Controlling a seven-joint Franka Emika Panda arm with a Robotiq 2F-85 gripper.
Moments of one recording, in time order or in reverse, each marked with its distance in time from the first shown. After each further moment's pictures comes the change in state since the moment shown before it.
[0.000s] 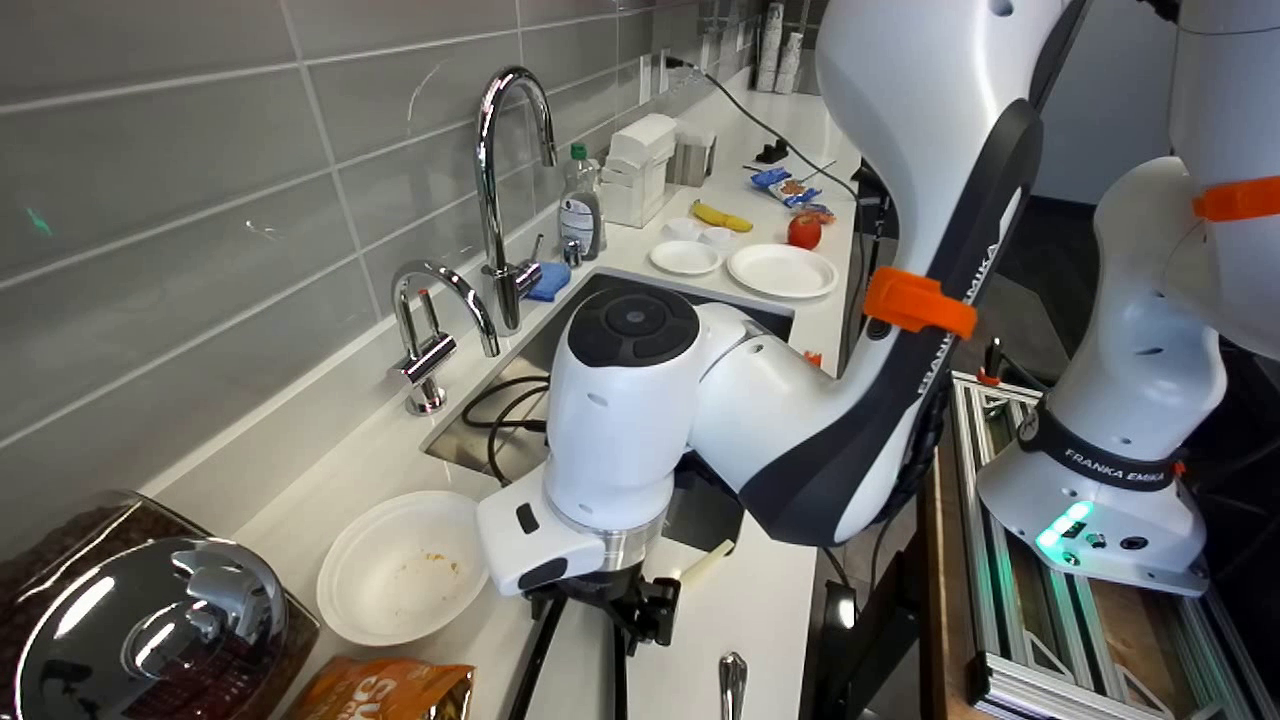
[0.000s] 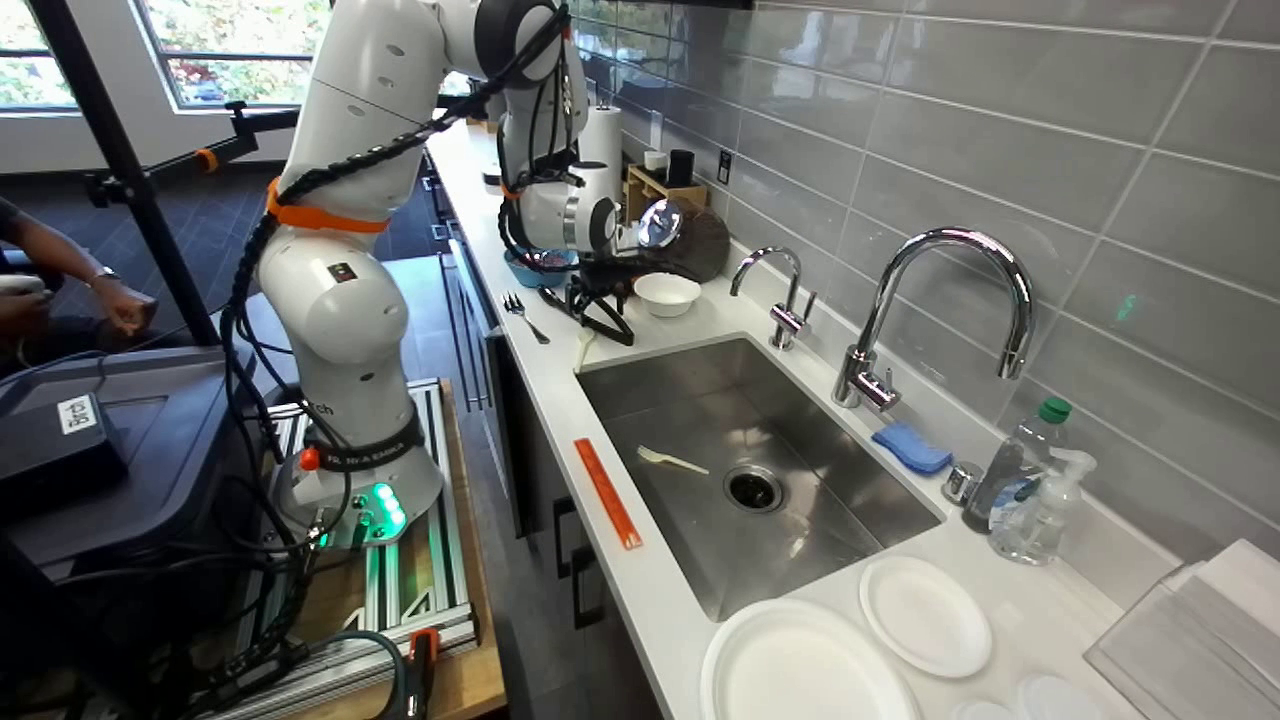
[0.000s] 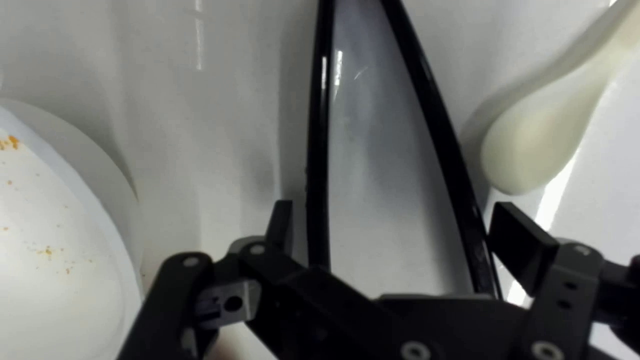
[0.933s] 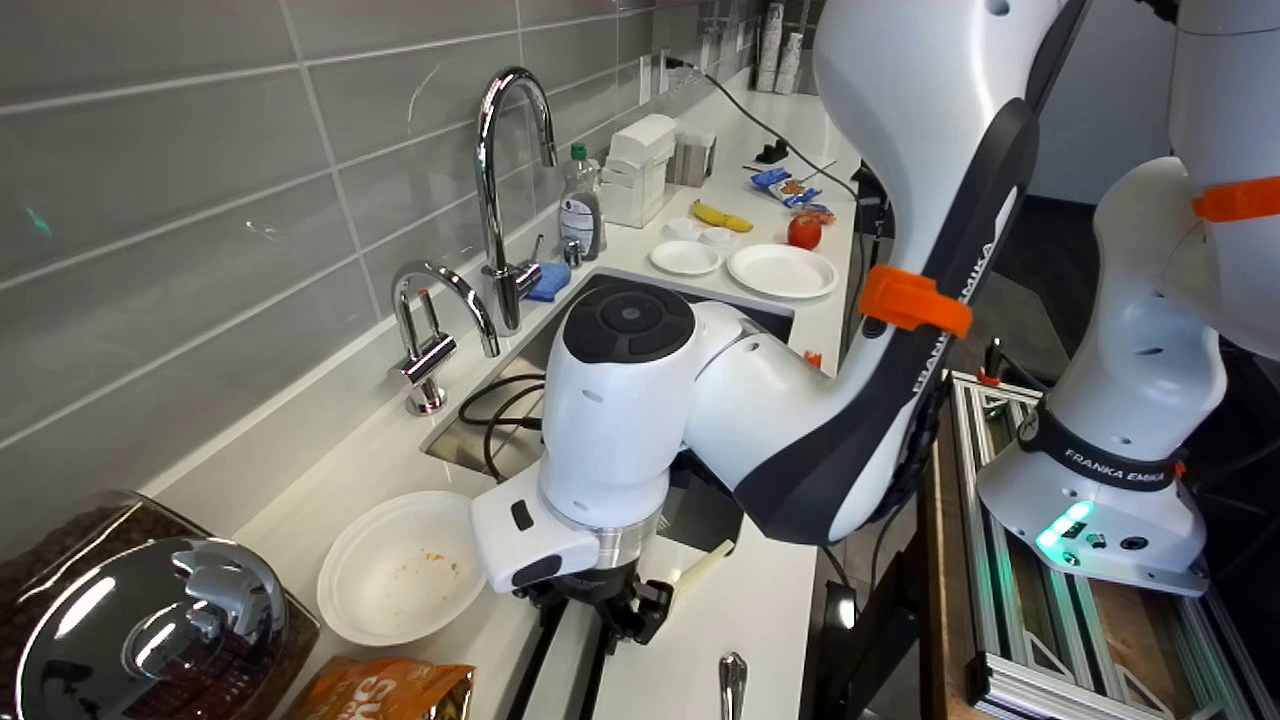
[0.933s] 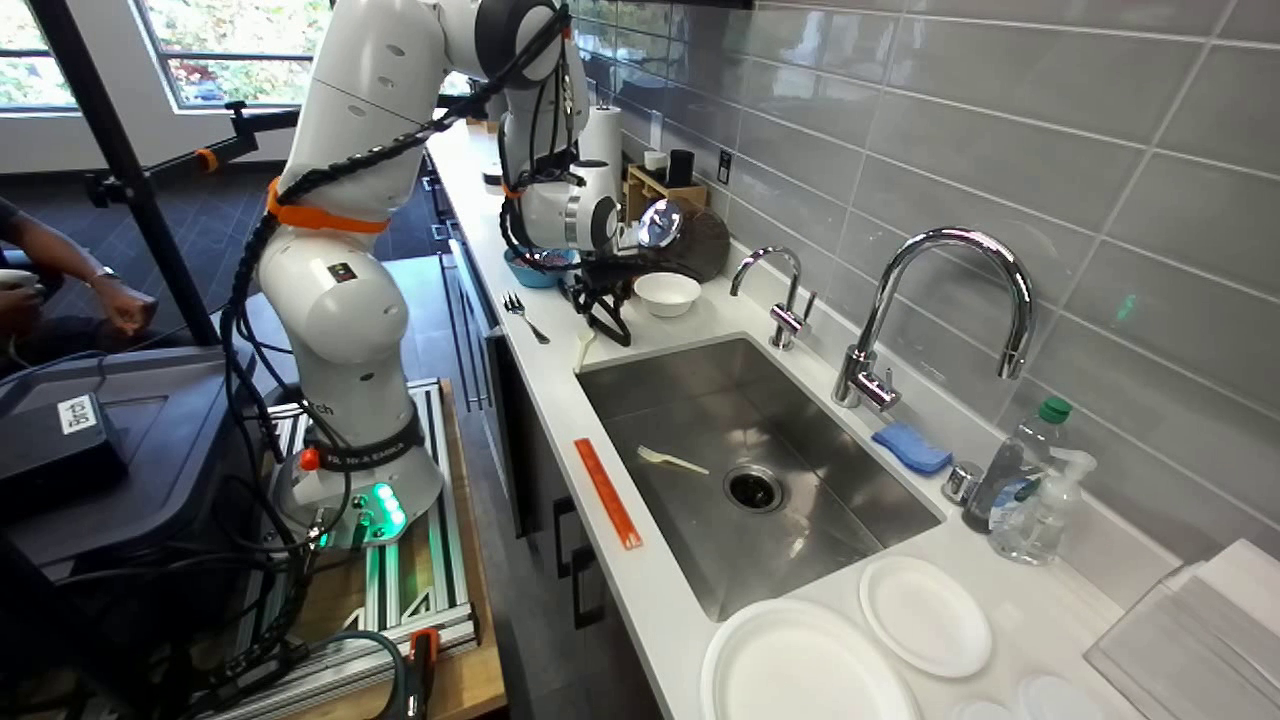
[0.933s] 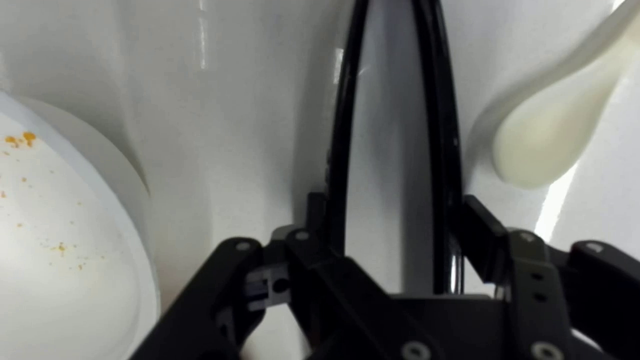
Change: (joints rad) arm 0.000 0.001 -0.001 0.009 0.000 0.000 0.001
